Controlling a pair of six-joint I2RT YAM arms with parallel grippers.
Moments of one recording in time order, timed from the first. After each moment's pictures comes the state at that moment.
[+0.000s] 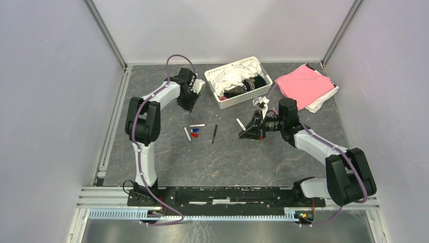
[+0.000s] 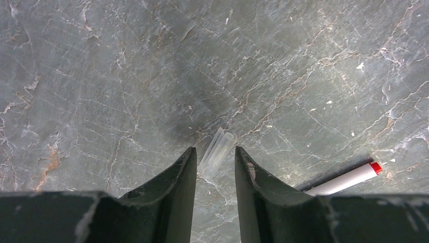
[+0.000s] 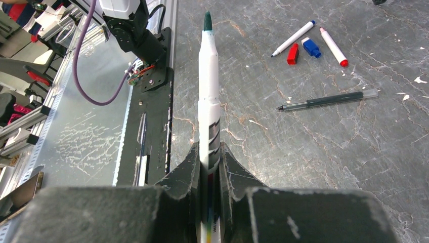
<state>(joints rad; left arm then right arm) -0.30 2.10 1.61 -0.71 0.06 0.30 0.30 1.33 0.62 0.27 -1.24 0.05</state>
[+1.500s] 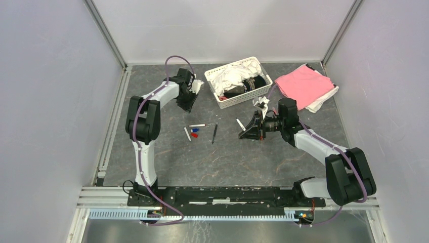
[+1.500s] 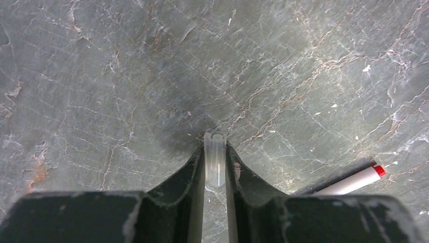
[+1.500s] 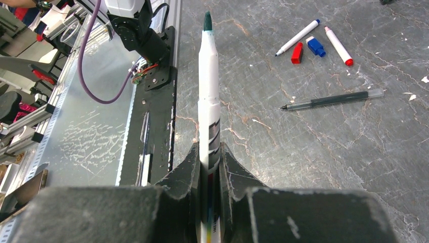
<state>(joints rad) -0.28 2.13 1.61 -0.71 0.11 0.30 0.30 1.33 0.62 0.27 -1.26 0.05</state>
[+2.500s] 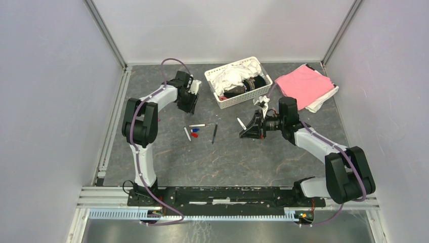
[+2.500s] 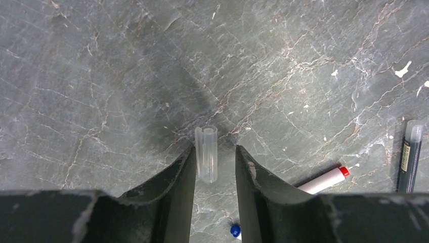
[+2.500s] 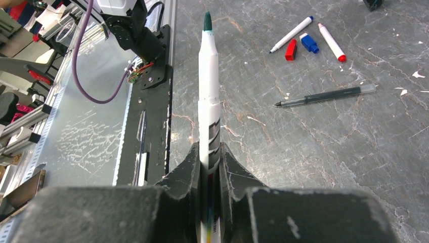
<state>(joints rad) -0.27 2.07 1.50 -0.60 0.17 0.17 0.28 1.34 0.64 0.21 -1.26 0.01</state>
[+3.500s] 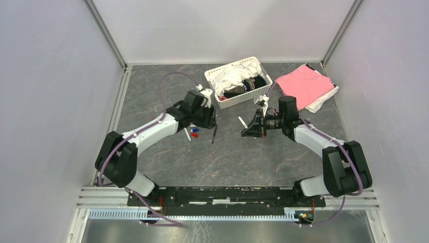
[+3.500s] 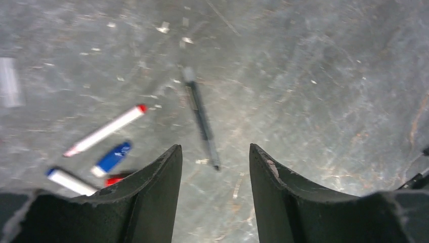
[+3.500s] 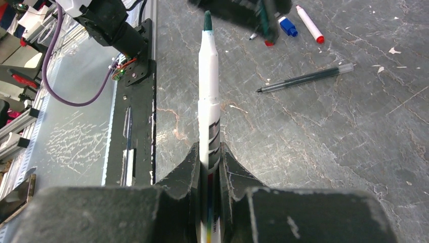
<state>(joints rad) -0.53 1.54 1.04 -0.31 0.15 -0.23 0.25 1.40 0.68 0.11 -1.23 -0.08</state>
